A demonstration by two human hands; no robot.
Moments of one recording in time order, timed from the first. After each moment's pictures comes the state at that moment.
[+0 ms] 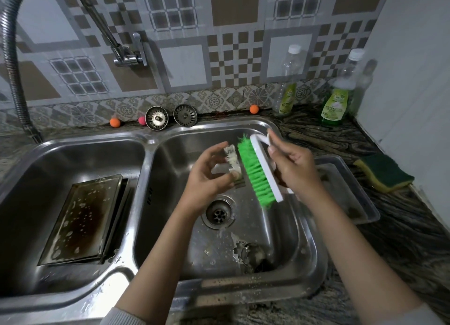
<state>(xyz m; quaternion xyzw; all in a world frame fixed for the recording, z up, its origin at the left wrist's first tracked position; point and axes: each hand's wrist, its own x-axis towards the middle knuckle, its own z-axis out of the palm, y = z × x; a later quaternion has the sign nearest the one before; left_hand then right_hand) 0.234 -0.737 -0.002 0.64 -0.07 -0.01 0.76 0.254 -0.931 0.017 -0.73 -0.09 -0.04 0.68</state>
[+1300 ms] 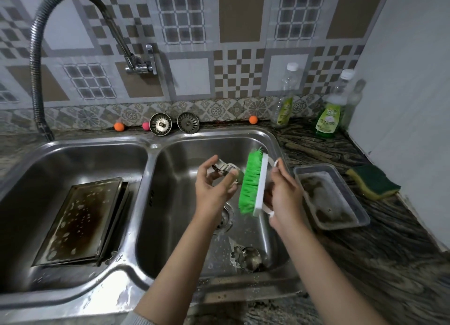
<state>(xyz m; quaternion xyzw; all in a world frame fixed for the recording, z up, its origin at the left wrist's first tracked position) 0.214 -0.764 -0.004 0.53 0.13 0.07 0.83 0.219 -0.890 -0.001 -0.53 0.21 -0.05 0.82</state>
